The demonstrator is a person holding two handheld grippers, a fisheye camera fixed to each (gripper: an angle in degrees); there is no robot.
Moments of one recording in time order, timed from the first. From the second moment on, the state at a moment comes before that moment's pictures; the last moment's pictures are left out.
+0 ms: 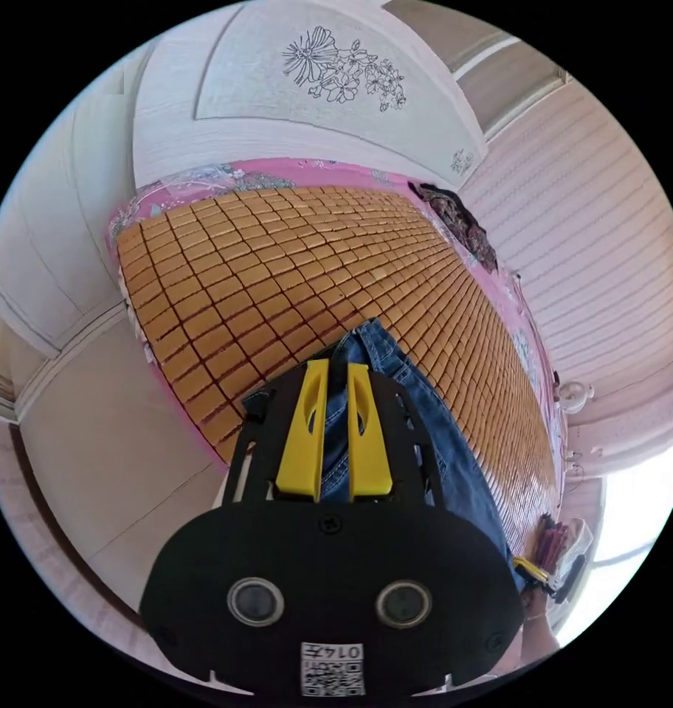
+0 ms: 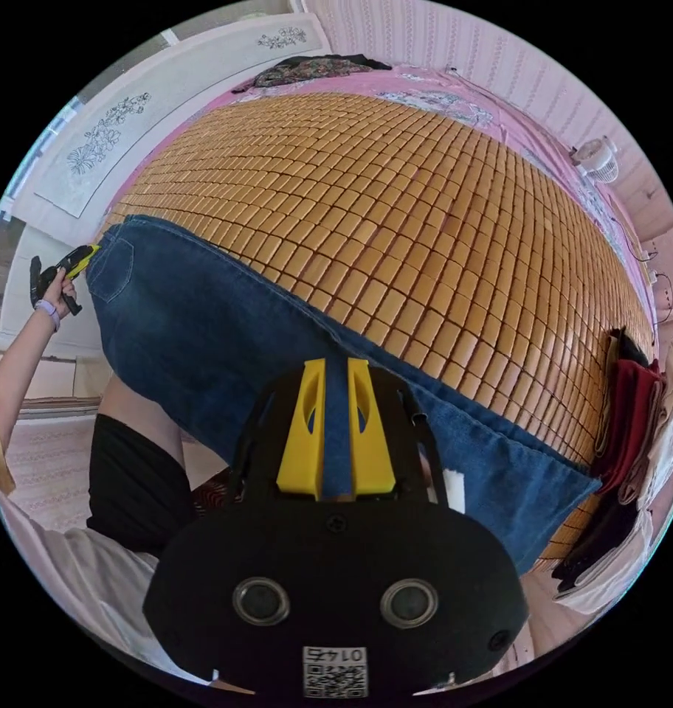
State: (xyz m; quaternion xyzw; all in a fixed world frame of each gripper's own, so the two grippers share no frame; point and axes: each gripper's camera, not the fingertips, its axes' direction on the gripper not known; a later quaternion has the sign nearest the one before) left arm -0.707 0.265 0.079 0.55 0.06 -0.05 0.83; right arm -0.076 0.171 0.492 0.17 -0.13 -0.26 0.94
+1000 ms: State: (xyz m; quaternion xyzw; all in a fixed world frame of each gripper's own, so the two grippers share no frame) left arm -0.346 0.319 0.356 0.29 -0.19 0.42 0.84; right arm 0.398 0.357 0.654 0.19 -0.46 0.23 0.83
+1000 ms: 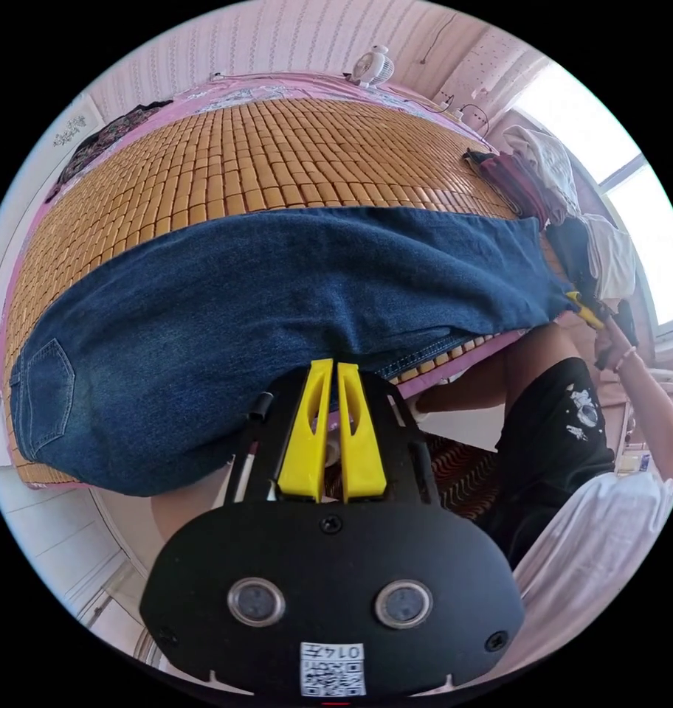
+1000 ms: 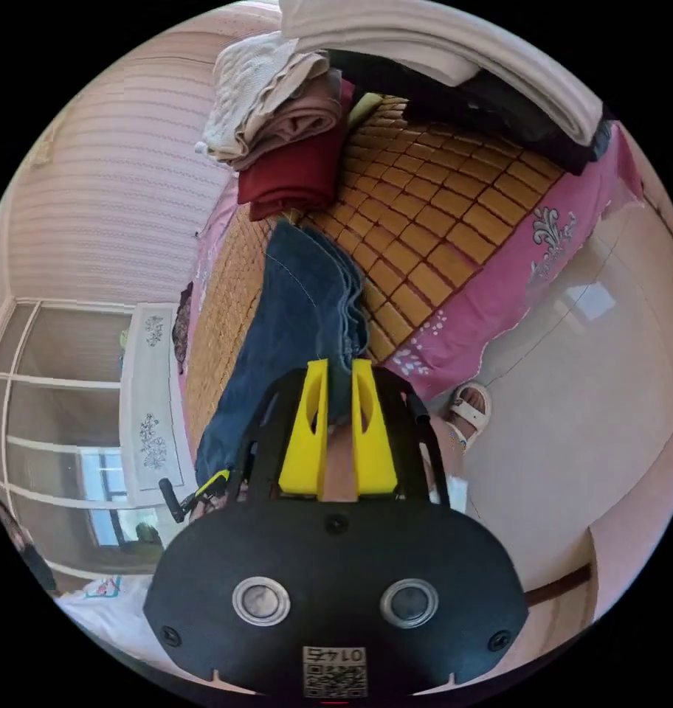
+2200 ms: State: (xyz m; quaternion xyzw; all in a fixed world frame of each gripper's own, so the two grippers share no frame) left arm -0.245 0.314 0.414 0.28 -0.16 0.44 0.84; right arm -0.160 0.192 0.483 0.18 -0.06 -0.45 0.87
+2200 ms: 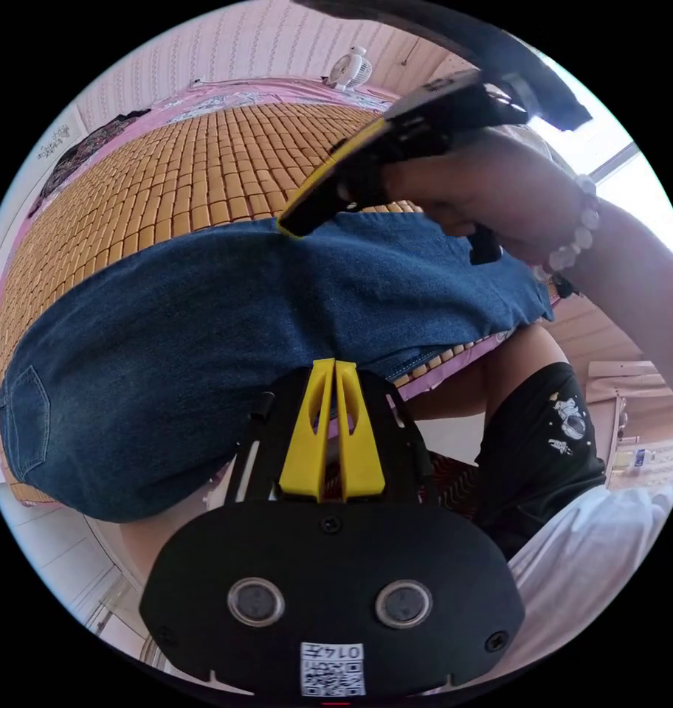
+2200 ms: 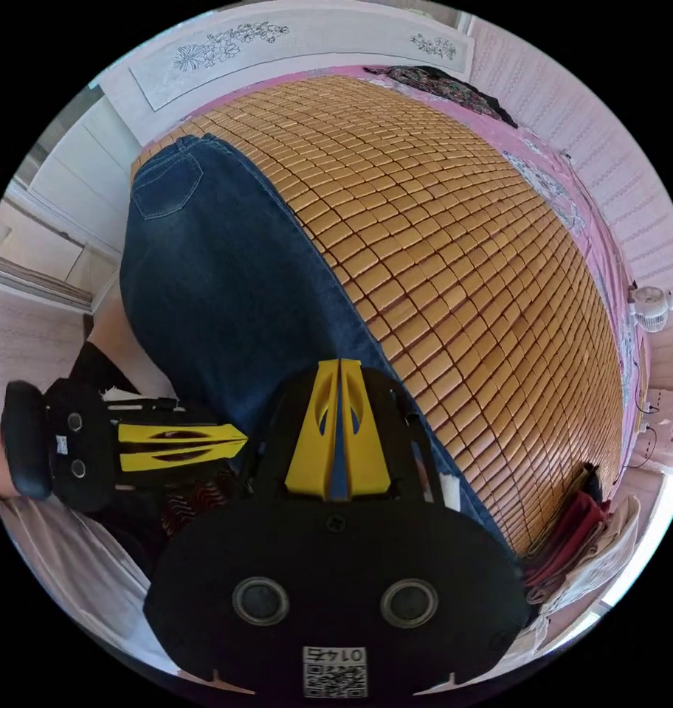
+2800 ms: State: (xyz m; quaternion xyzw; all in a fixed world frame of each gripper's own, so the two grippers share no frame) left arm -0.240 0.318 0.426 0.28 -0.15 0.45 0.84; right arm -0.262 0.110 0.493 0.01 0.13 -0.54 0.83
